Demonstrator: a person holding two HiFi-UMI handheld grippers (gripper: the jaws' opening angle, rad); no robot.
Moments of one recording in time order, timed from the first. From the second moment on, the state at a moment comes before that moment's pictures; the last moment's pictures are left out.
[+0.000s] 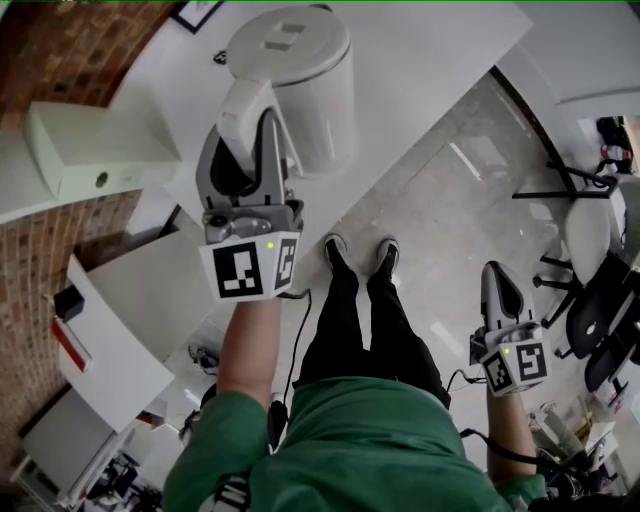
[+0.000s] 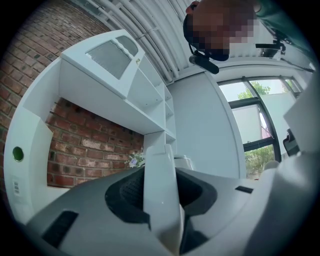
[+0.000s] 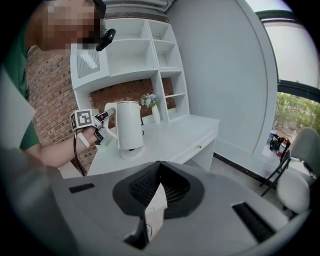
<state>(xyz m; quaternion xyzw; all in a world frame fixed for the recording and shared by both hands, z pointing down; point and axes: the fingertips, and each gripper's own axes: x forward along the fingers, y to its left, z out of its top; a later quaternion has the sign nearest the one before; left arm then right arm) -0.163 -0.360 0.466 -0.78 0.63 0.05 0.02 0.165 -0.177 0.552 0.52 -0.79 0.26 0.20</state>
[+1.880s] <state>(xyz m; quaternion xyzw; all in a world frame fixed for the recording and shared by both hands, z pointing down) -0.149 -0.264 0.531 -0.76 0.63 -0.11 -0.09 0.158 -0.205 0.486 0.53 -0.81 0.24 0.10</state>
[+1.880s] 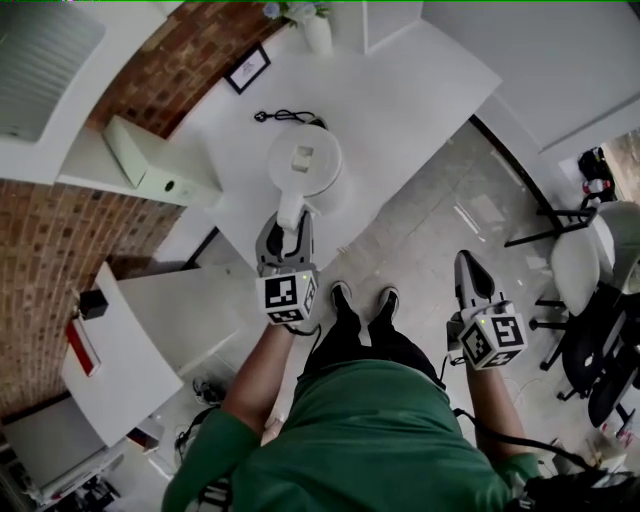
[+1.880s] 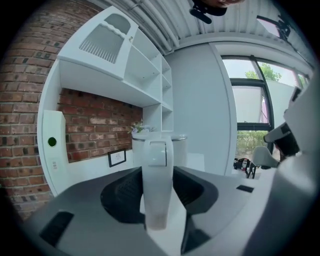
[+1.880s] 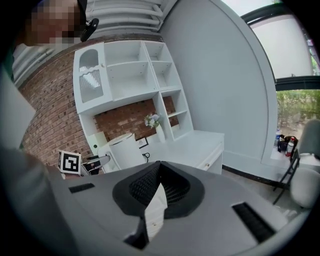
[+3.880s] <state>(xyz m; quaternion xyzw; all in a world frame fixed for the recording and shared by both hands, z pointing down) -0.198 -0.269 0.313 -0.77 0.64 0.01 -0.05 0.039 -0.280 0.296 0.48 -0.88 -0.06 0.03</state>
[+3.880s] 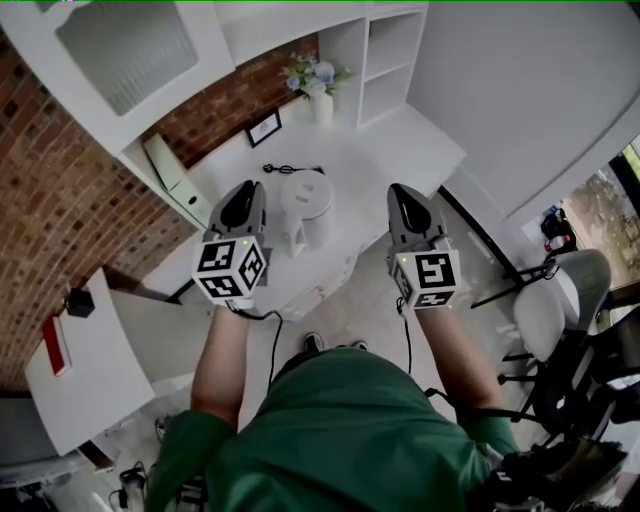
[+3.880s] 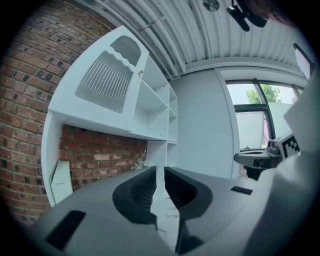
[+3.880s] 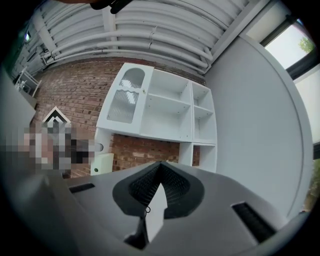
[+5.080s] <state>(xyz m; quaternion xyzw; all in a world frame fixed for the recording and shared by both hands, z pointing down) -0.203 -0.285 0.353 -0.78 0.62 -0.03 -0.09 0.018 -0.288 0.306 0.47 -0.88 -0.04 0.04</state>
